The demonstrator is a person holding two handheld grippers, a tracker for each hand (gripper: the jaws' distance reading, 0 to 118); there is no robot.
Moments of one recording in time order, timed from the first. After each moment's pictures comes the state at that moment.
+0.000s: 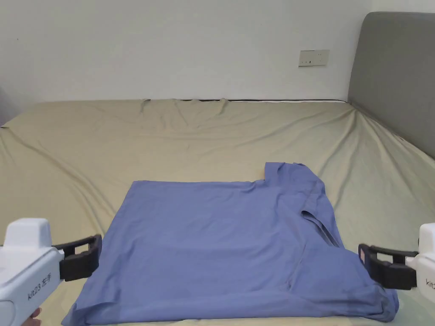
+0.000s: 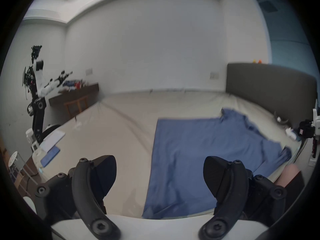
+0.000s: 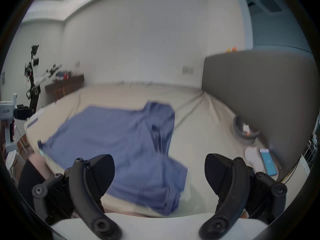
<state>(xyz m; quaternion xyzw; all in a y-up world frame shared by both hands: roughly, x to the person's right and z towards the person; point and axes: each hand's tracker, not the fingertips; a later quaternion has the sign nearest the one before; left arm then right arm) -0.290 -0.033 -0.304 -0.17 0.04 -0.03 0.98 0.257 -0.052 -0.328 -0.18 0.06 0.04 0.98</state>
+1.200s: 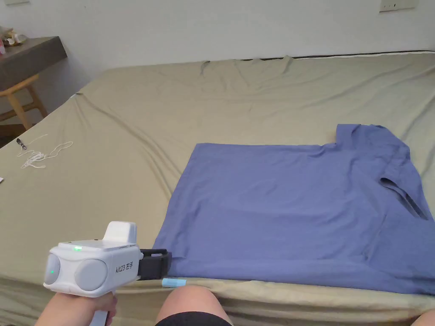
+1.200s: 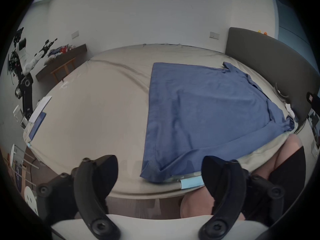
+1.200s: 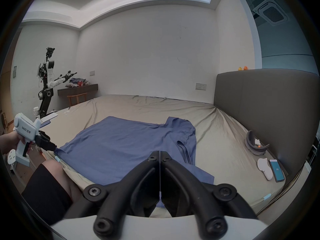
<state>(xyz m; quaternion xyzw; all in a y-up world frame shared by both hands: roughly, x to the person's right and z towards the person) -0.329 -0.134 -0.335 -0.40 0.02 -0.01 0.92 0.182 -0.053 -0.297 -0.14 0.12 0.06 0.98</state>
